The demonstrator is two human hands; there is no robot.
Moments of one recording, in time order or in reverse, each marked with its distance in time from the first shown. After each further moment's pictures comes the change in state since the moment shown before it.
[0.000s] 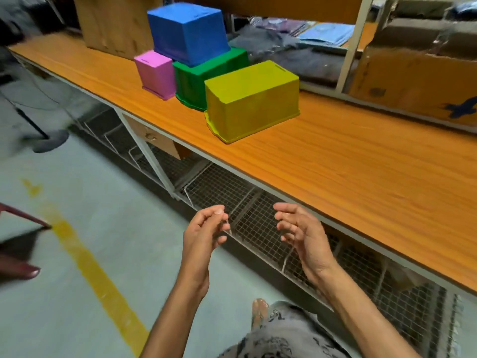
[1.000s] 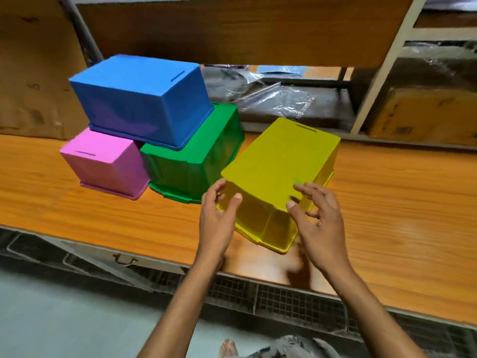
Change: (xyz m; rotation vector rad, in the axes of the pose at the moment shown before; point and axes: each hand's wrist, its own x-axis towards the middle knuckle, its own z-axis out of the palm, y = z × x) left_hand 0.498 0.146 -0.008 0.304 -0.439 0.303; right_hand 0.361 -0.067 0.199 -0.624 0.727 -0.500
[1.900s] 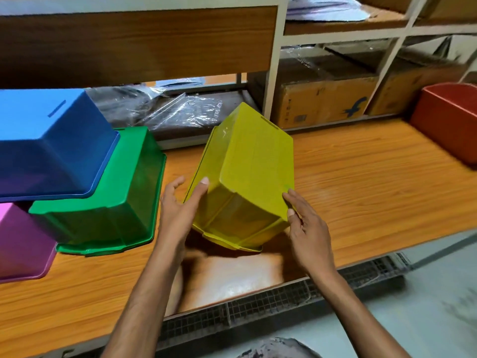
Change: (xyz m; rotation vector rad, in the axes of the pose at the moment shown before) left_hand 0.059 0.048 0.038 0.037 -0.281 -0.117; right_hand -0.031 0.020 -0.041 -0.250 0.293 0.166
